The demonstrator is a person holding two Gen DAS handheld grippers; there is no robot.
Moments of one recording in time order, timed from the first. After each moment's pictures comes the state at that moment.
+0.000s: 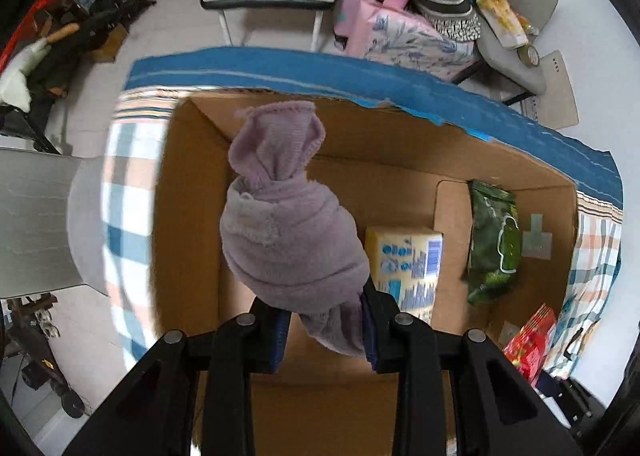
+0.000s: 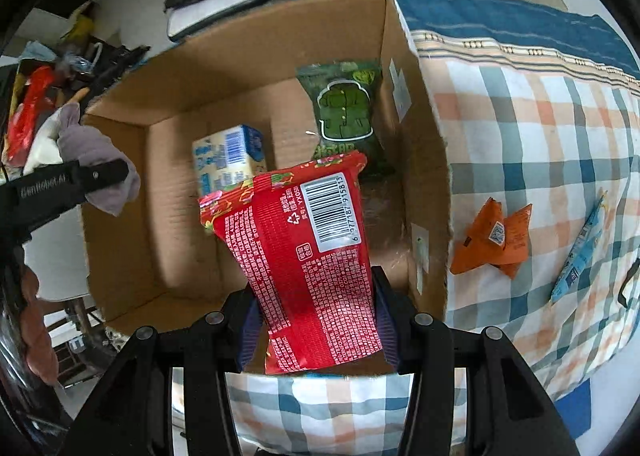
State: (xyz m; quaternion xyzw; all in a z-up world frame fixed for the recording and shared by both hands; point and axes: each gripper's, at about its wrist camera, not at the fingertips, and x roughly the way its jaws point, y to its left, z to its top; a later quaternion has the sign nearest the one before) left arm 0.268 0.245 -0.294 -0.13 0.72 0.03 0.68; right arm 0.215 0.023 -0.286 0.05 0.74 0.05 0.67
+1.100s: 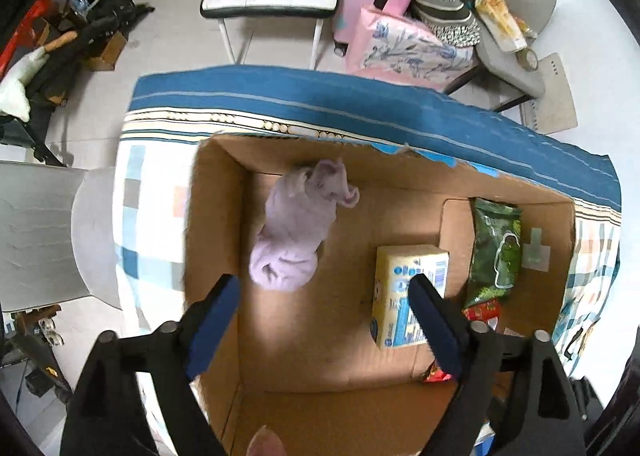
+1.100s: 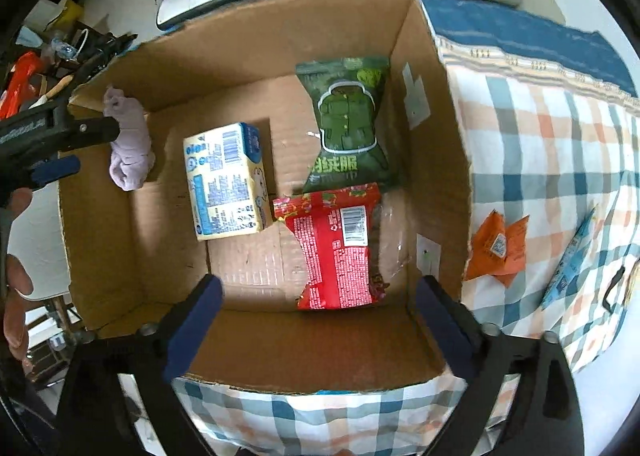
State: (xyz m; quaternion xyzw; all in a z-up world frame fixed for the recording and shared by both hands) left arm 0.270 0.262 -0.272 -0.12 0.70 0.02 0.70; right arm 0.217 0.050 -0.279 0.01 0.73 0.04 0.68
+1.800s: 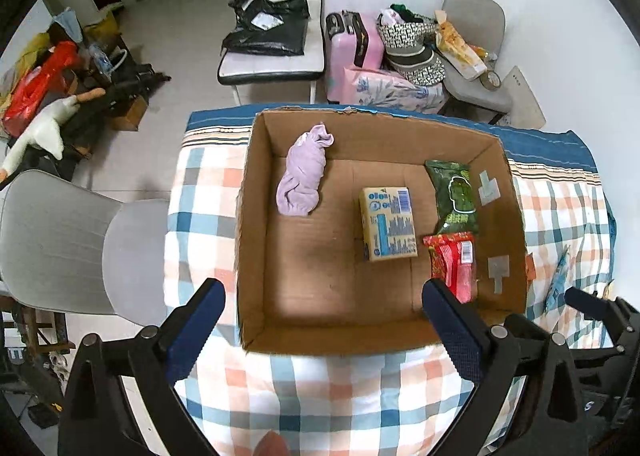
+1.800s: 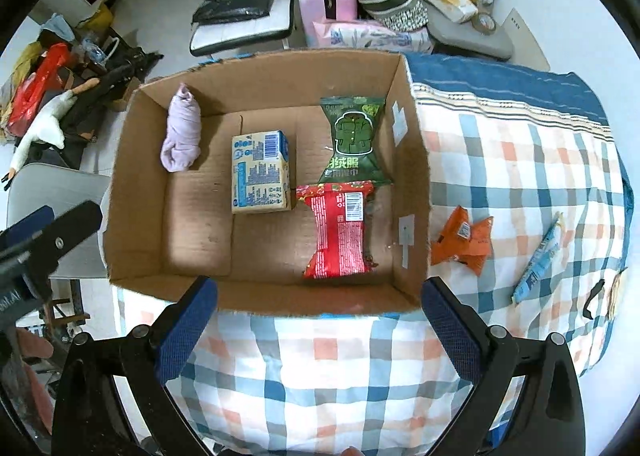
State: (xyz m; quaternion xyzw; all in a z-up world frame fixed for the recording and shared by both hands) left arm 0.131 0.241 -0.173 -0.06 0.60 0.03 0.80; right arm 0.146 0.048 -0.199 -0.02 0.66 0.06 0.75
